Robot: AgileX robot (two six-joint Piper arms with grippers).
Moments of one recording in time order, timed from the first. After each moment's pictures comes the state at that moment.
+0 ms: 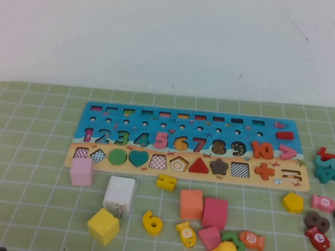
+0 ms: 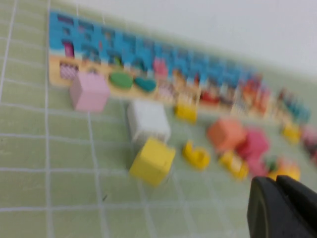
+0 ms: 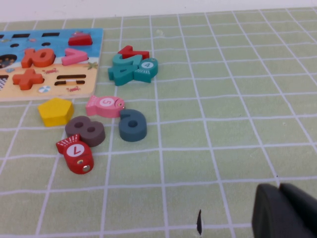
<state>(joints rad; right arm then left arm) -0.07 -0.01 0.02 -0.03 0.41 0.05 -0.08 0.18 -0.29 -0.68 0.62 0.13</state>
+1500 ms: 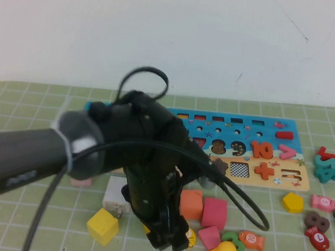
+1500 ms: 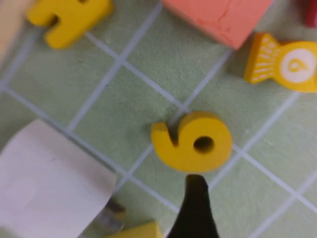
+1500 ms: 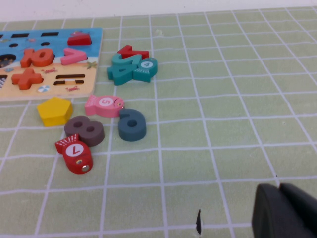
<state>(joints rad) -0.07 -0.01 0.02 -0.03 0.41 0.05 -0.72 1.82 -1.35 0.00 1.03 0.19</state>
